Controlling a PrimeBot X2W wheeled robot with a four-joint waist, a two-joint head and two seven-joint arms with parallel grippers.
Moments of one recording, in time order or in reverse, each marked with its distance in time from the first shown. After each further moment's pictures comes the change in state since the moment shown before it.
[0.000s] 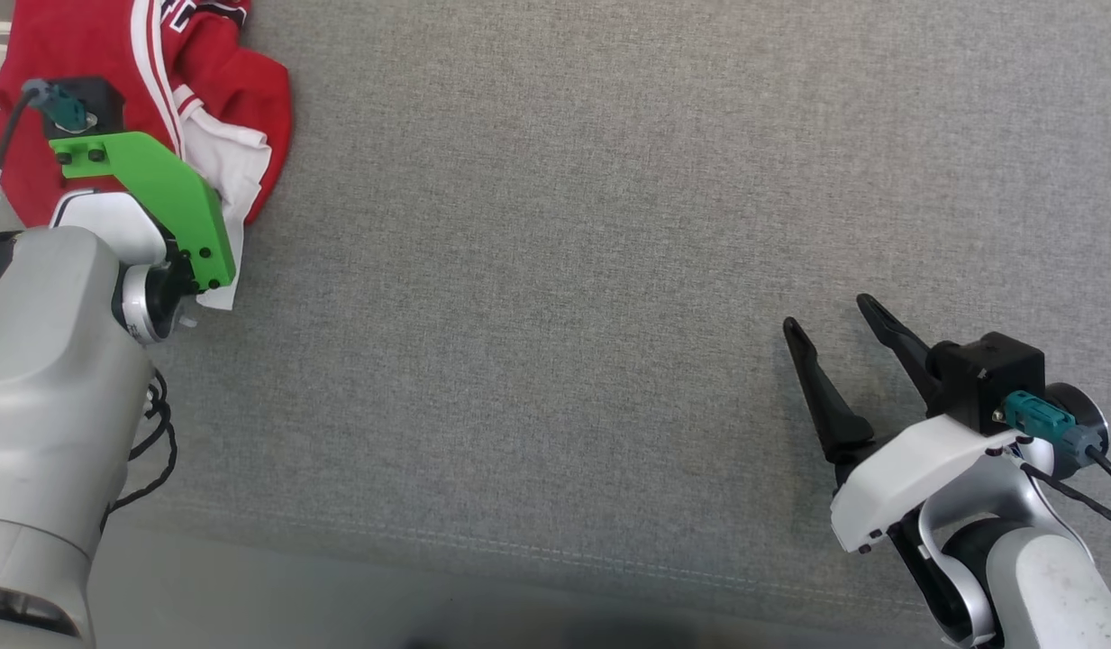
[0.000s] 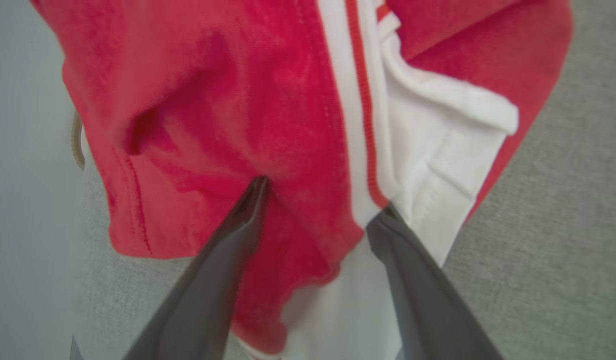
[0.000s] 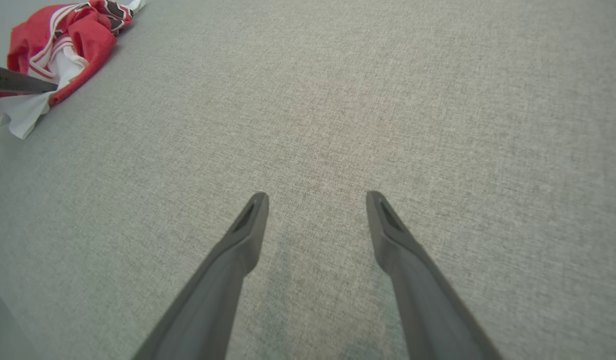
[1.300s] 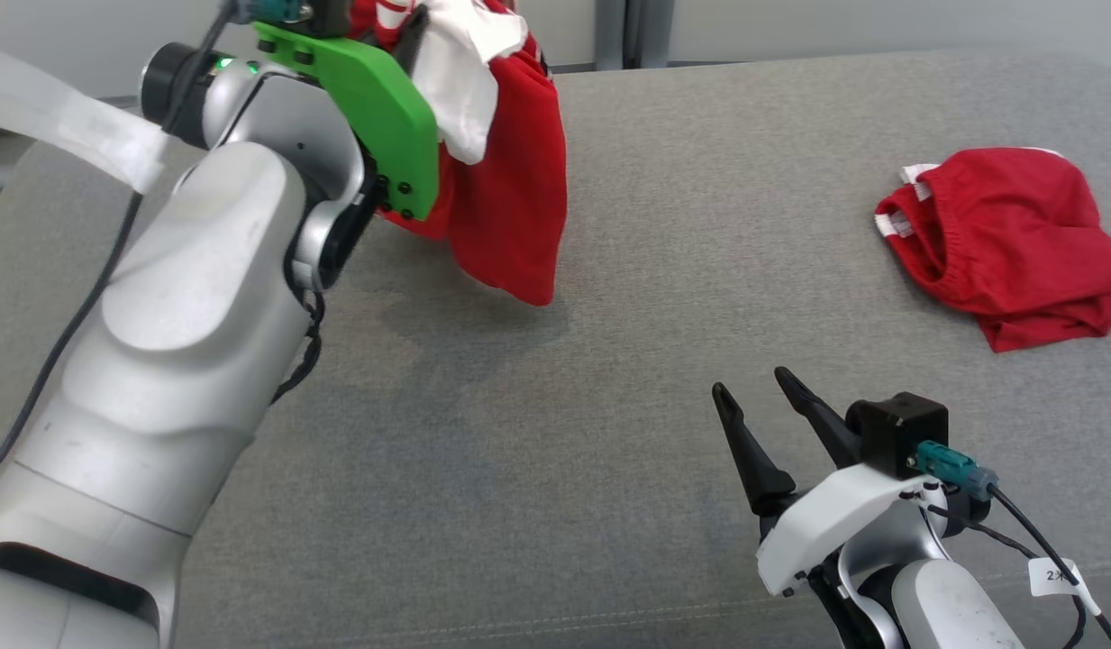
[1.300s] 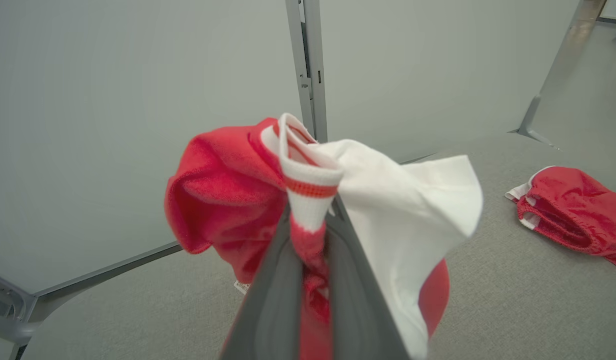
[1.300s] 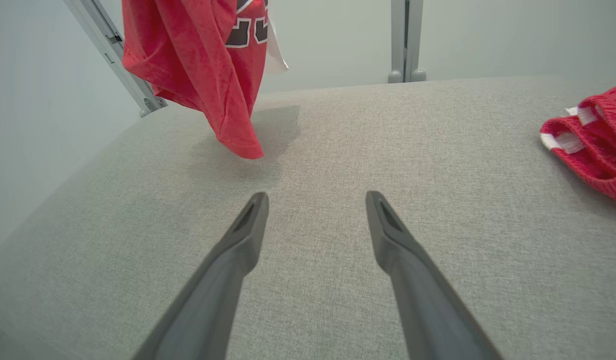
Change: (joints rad) left arm -0.051 -0.102 -0.105 -0.387 0.063 -0.057 -0.201; right arm 0.004 0.090 0.075 0.266 0.090 0.000 -0.180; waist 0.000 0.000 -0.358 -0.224
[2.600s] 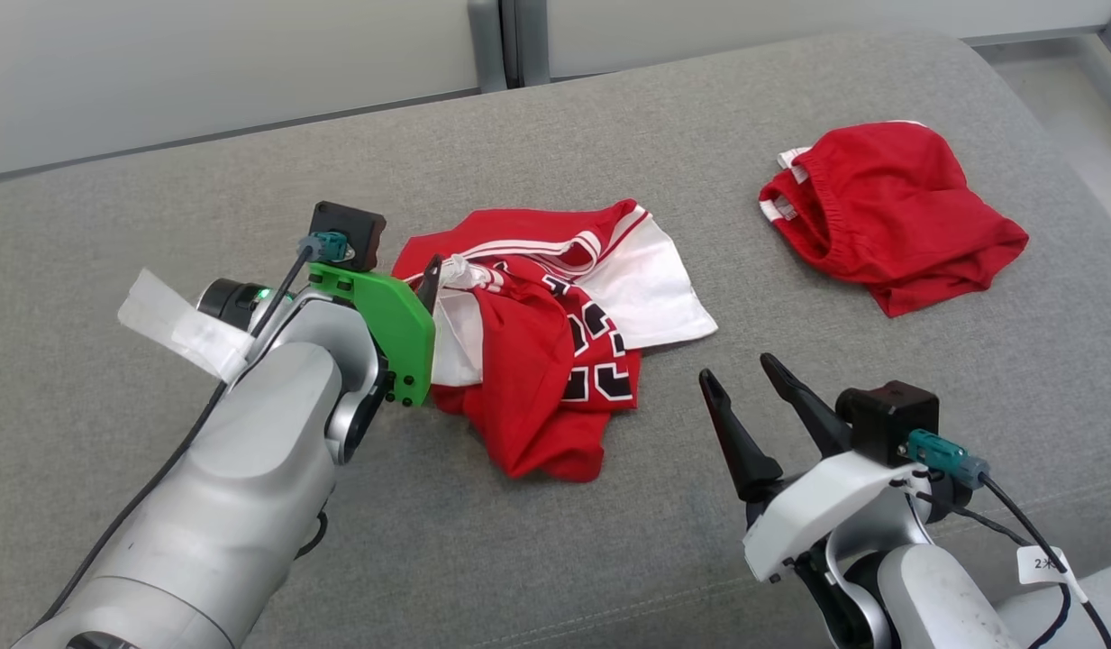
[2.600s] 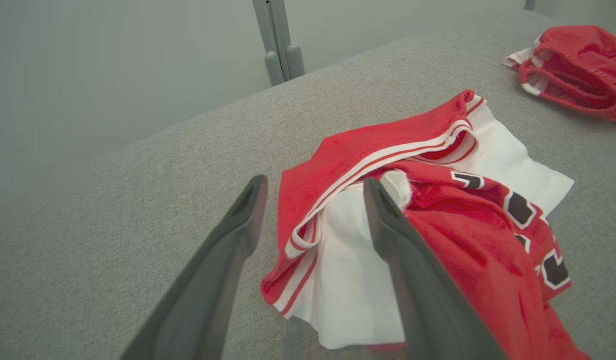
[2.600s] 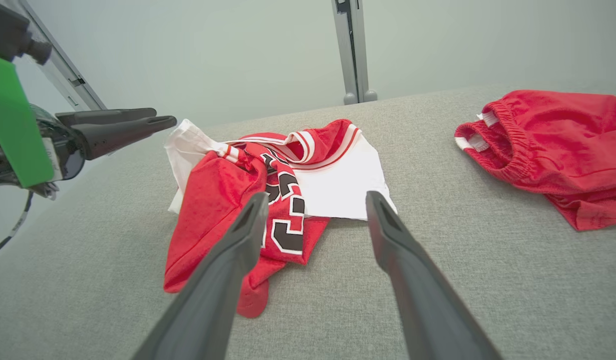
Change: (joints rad) left arm 0.216 -0.054 -0.114 0.286 0.009 0.002 -0.171; right arm -0.043 0.002 0.024 0.048 0.039 0.000 -0.044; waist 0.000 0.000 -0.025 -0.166
